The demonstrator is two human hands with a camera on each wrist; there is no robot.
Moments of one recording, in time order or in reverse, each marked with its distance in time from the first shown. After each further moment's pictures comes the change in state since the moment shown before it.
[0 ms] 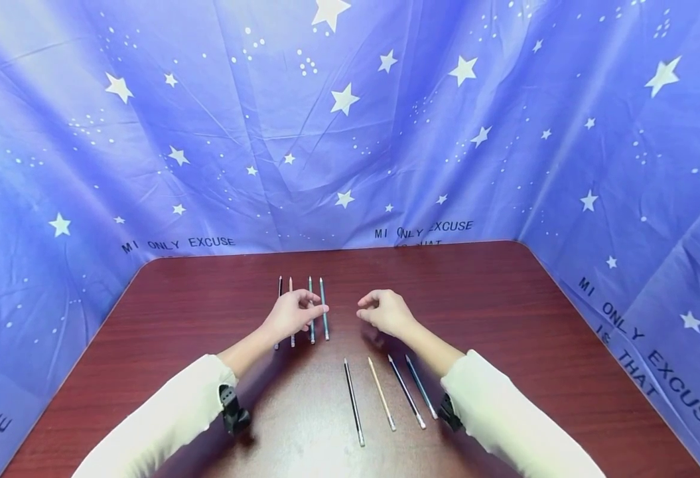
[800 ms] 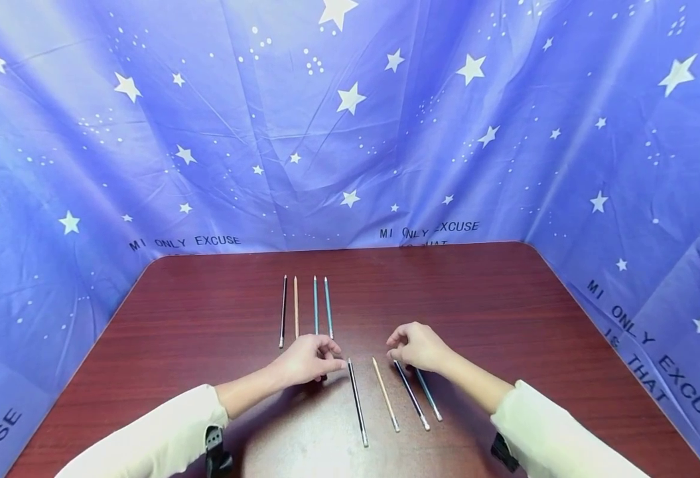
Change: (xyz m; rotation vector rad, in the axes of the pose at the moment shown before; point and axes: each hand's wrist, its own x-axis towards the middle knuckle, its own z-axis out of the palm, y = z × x) left_hand -0.063 0.001 0.030 0.086 -0.219 0.127; right_hand -0.055 0.028 -0.018 -0.156 -0.186 -0.102
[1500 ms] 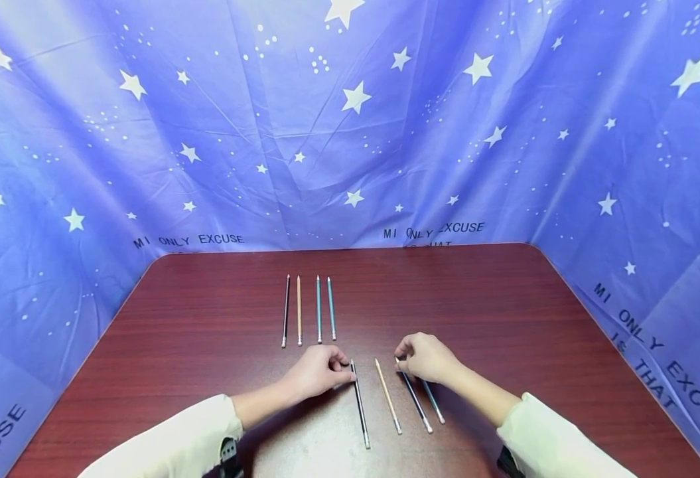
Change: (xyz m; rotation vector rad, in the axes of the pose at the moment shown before) left_hand -0.002 -0.003 0.027 0.016 0.066 0.008; right_hand -0.008 0.007 0.009 -0.111 0.019 -0.010
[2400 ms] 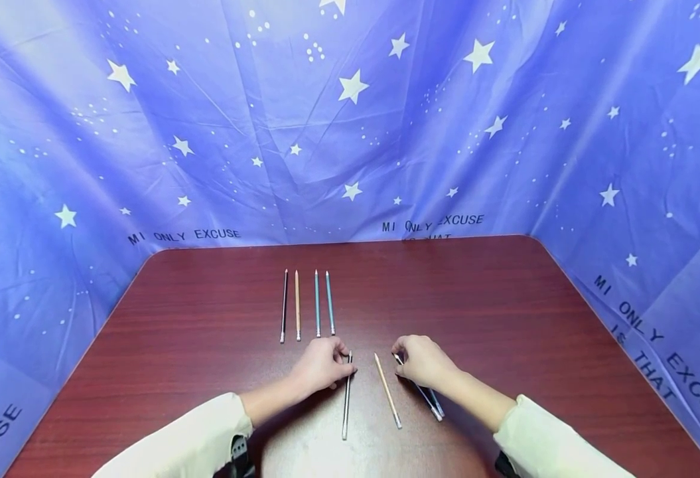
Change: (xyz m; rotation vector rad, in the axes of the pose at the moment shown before) left_hand 0.007 0.003 0.008 0.012 0.043 -0.063; right_hand -0.003 -0.004 0.015 -0.149 0.053 0.014
